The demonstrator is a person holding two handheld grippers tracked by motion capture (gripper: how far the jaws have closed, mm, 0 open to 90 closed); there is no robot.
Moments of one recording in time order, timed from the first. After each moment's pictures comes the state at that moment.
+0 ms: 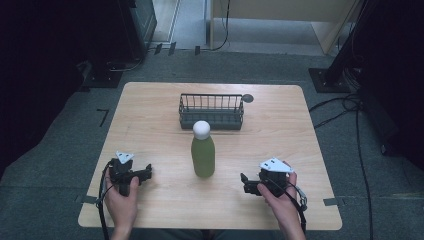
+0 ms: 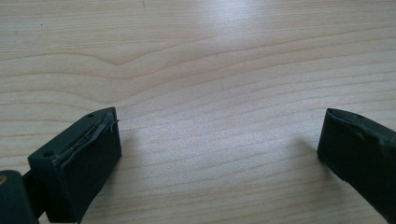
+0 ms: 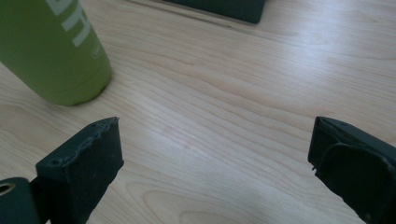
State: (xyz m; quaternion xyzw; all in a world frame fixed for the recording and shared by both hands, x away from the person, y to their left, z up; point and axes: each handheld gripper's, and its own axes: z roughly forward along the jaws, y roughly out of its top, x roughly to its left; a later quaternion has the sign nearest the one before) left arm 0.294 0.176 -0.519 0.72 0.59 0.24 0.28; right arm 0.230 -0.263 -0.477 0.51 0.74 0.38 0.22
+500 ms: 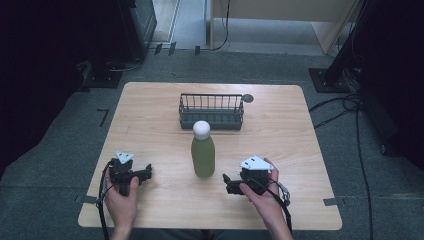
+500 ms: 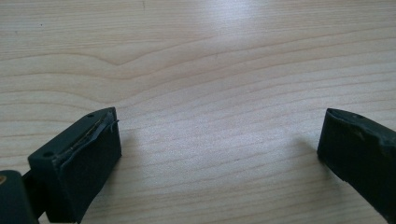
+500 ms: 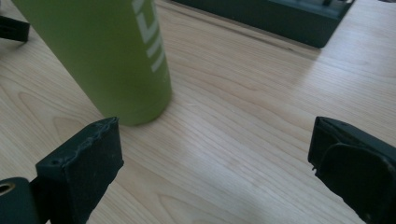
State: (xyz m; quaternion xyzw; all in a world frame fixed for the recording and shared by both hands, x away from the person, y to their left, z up) left arm 0.294 0.176 -0.519 0.72 0.59 0.24 0.28; right arm 0.238 -0.216 -0.470 0.47 0.76 0.39 0.20
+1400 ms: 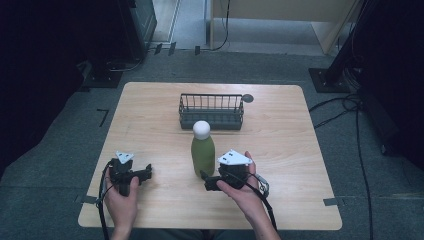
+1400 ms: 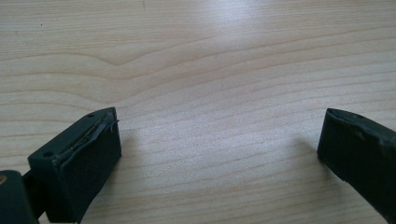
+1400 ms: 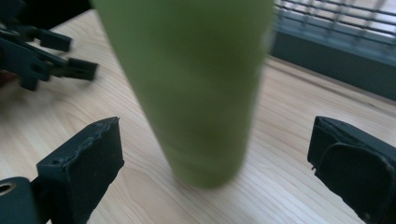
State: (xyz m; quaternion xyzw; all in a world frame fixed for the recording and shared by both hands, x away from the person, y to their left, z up) left arm 0.295 0.176 -0.519 0.71 0.59 0.24 0.28; right arm 0.250 -0.161 -0.455 0.43 0.77 0.45 0.17
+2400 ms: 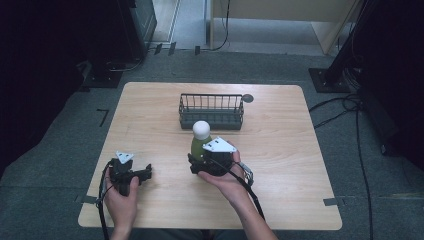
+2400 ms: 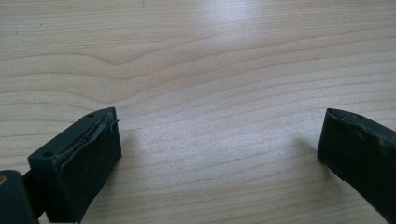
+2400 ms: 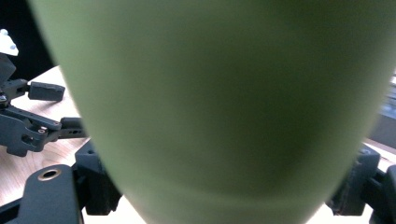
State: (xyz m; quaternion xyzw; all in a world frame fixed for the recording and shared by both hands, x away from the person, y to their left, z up) left arm 0.295 0.176 -0.519 0.72 0.59 0.24 0.28; right arm 0.279 -0.124 -0.438 0.45 0.74 0.46 0.20
